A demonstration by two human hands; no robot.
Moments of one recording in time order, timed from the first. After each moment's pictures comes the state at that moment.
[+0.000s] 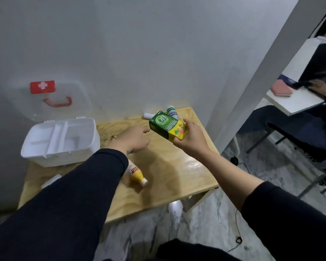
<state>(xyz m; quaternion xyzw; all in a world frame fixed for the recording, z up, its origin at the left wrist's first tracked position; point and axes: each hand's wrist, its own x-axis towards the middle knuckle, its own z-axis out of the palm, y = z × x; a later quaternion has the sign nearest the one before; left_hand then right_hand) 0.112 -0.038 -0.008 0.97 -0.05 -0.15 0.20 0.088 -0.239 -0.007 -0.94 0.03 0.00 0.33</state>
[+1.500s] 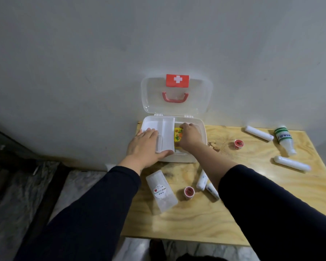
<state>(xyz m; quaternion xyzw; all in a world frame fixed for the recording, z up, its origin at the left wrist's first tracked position) 0.064 0.248 -0.047 0.99 0.06 -0.08 0.09 0.164 0.116 -0.068 -0.97 -0.11 0.13 0.18</state>
